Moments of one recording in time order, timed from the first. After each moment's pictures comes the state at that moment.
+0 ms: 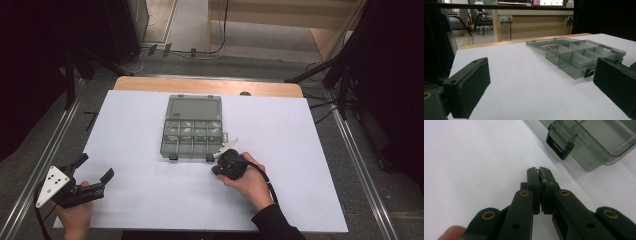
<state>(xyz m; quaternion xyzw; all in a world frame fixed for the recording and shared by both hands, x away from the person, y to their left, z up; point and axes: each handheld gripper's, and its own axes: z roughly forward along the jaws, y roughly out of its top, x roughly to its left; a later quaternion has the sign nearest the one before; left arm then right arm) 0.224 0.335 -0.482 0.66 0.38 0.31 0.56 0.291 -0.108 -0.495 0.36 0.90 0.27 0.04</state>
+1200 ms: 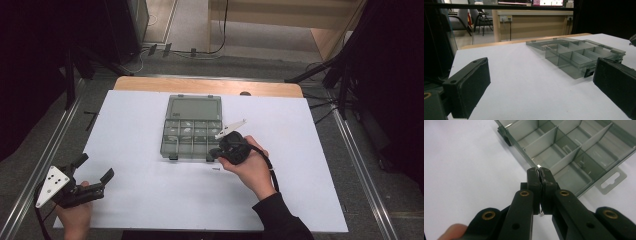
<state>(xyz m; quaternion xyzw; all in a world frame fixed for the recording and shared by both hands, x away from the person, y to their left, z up) 0.224 0.335 -0.482 0.66 0.38 0.31 0.56 0.306 -0.111 -0.434 0.35 0.88 0.32 0.05</state>
